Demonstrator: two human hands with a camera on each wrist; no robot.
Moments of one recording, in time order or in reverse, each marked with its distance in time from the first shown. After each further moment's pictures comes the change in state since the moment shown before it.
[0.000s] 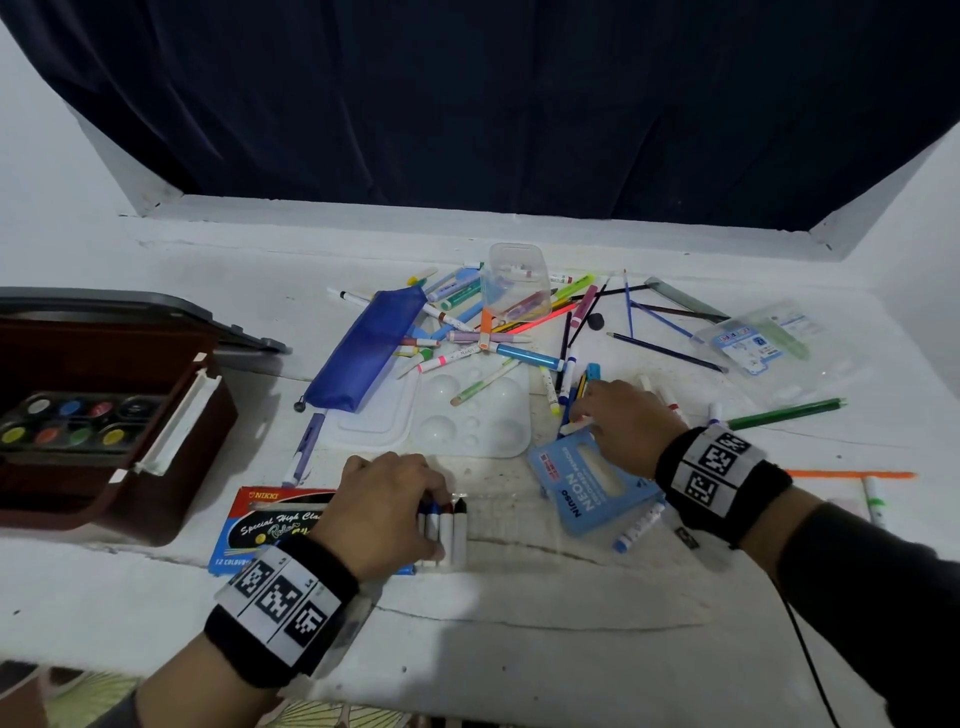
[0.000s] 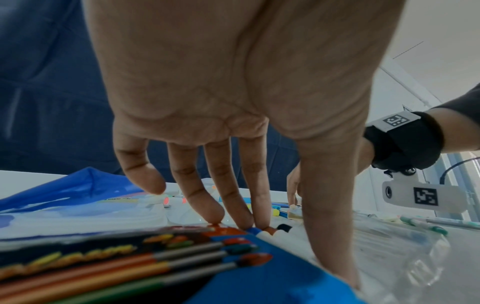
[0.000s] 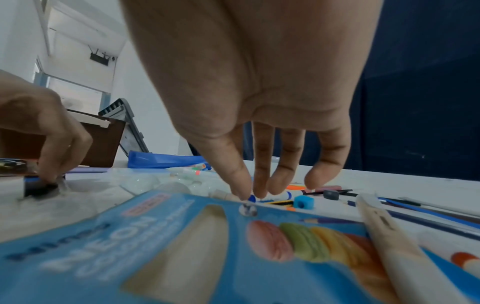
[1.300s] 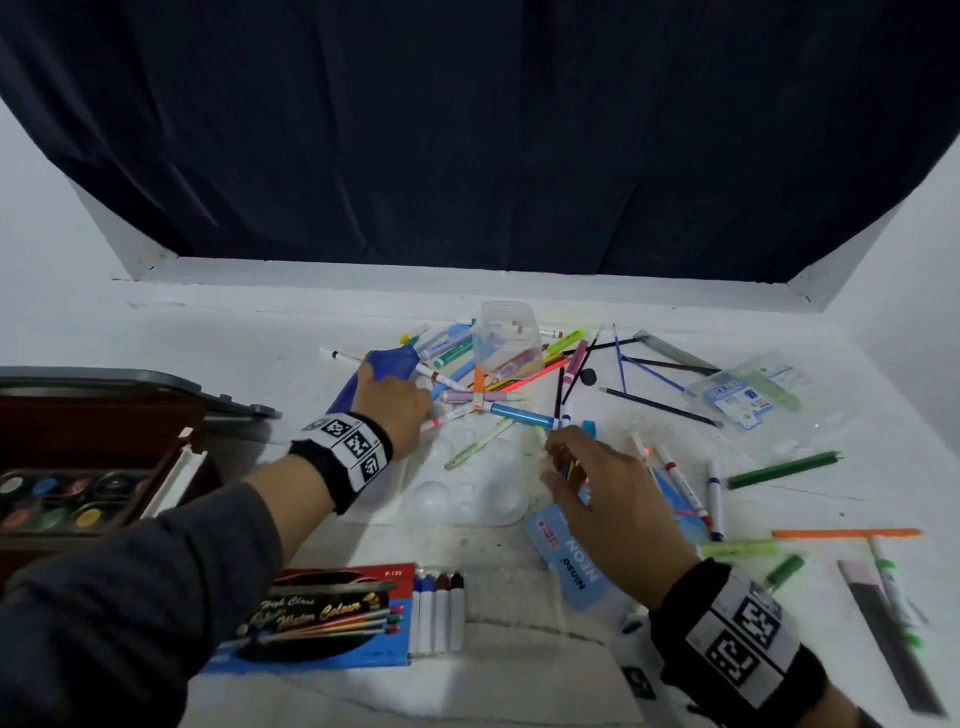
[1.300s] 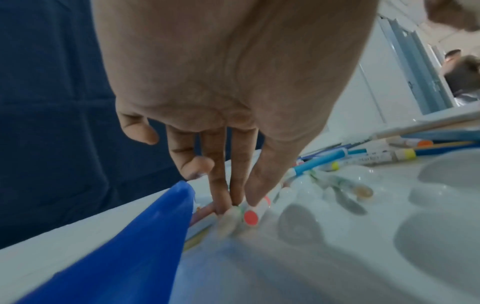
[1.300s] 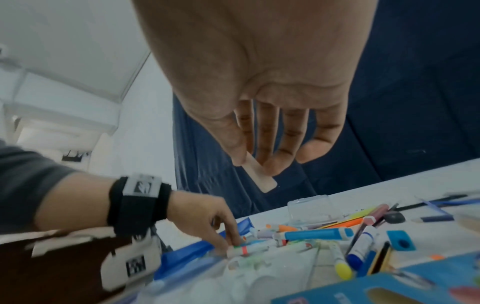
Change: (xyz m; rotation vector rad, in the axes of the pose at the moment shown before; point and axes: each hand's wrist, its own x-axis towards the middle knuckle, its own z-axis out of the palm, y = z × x) left_hand 0.150 -0.028 -0.071 0.499 0.059 -0.106; right_hand -0.042 -0.058 -0.015 0.471 0.567 -0.039
